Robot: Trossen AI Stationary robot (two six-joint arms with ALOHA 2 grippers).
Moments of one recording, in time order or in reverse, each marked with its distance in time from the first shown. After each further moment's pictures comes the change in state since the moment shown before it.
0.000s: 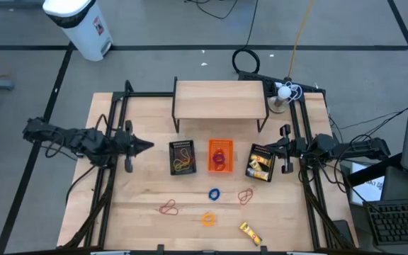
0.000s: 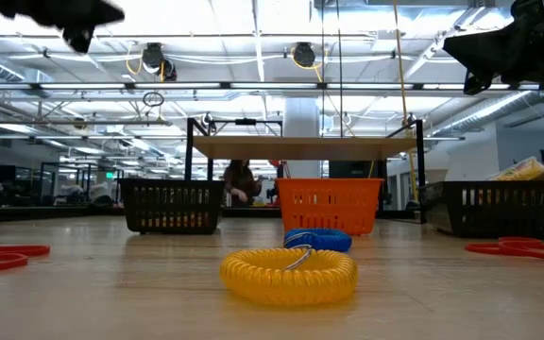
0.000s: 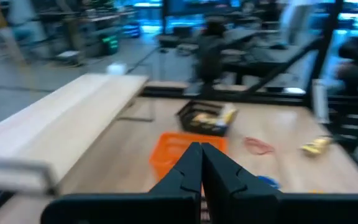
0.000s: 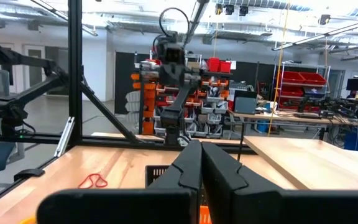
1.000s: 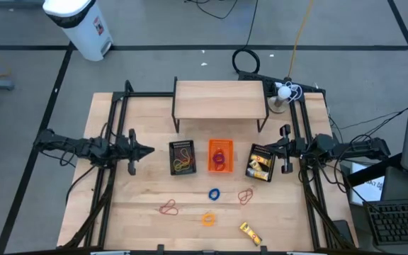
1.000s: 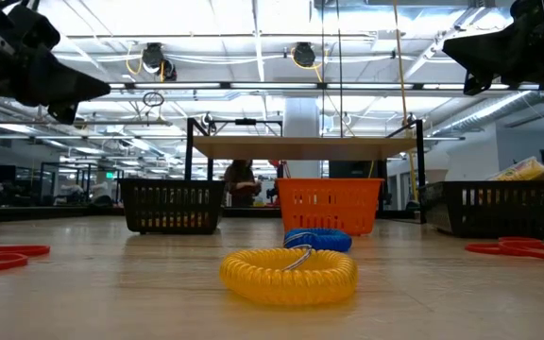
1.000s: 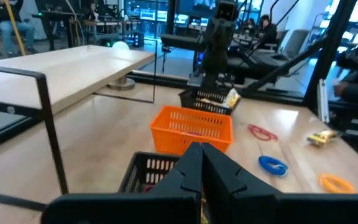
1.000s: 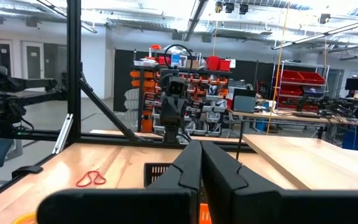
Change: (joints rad) left arm 0.046 -0.345 -0.418 0.140 0.064 -0.055; right arm 0.000 0.000 0.000 -0.008 0.004 -0.007
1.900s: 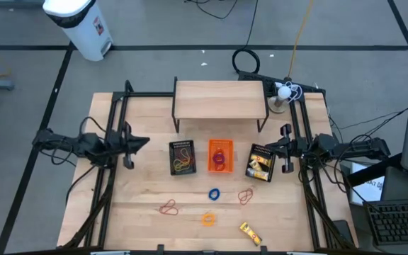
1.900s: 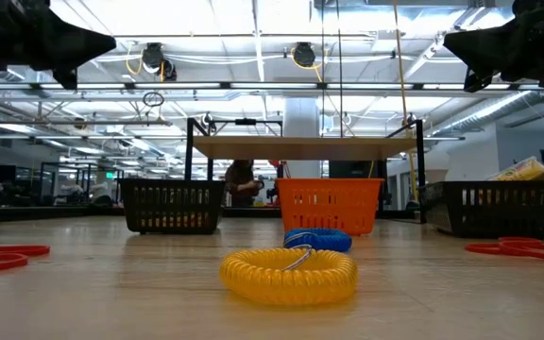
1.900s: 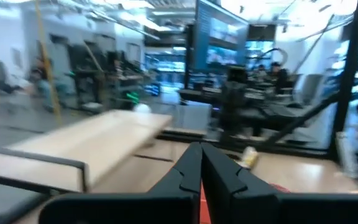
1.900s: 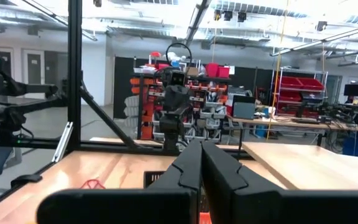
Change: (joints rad) left arm 0.003 0.024 0.063 0.197 -0.097 0.182; right arm 0.000 0.000 0.000 0.031 0.000 -0.002
